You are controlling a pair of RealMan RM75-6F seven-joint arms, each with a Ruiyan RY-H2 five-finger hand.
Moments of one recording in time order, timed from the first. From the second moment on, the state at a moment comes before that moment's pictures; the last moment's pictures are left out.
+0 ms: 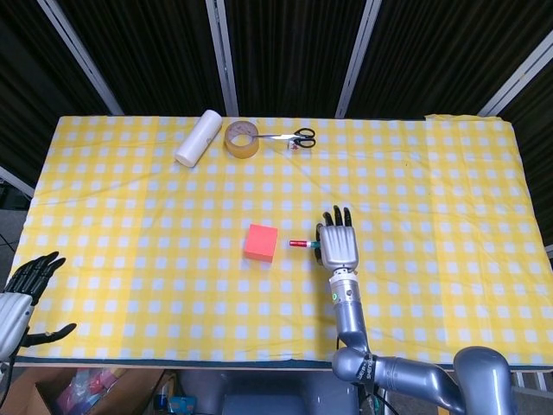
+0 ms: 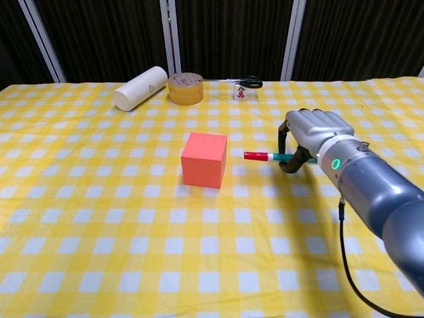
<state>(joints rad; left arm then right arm) -0.07 -1.03 0.06 -1.66 1.64 1.49 -0.22 0.76 -1.95 0.35 -1.32 -0.76 1.25 -0.81</state>
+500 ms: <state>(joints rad) -0.08 -1.02 0.07 -1.66 1.65 1.48 -0.24 0.88 -2.09 0.41 -1.22 -0.73 1.20 -0.84</state>
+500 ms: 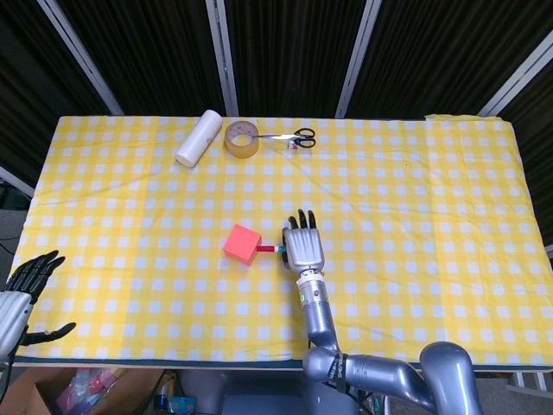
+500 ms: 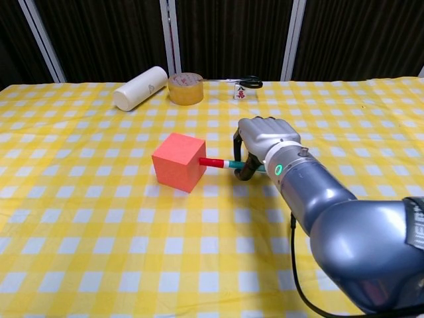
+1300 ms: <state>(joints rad) -0.07 -1.01 0.07 -1.66 1.64 1.49 -0.25 0.98 -2.22 0.44 -1.10 -0.77 1.16 -0.82</state>
